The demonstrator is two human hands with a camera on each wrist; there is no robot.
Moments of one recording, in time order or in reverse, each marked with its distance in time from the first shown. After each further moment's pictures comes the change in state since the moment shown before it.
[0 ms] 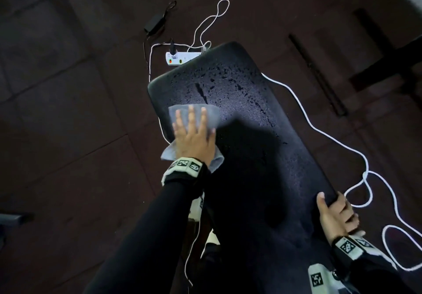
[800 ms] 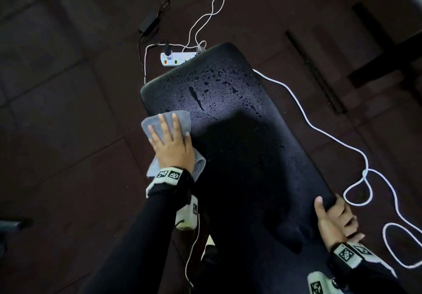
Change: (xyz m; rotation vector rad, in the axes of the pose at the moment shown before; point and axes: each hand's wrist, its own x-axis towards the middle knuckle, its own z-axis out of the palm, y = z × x) left_hand -0.001 -0.028 0.007 -0.204 0.121 -0.199; right_hand 0.000 0.001 0.001 0.000 0.026 -0.012
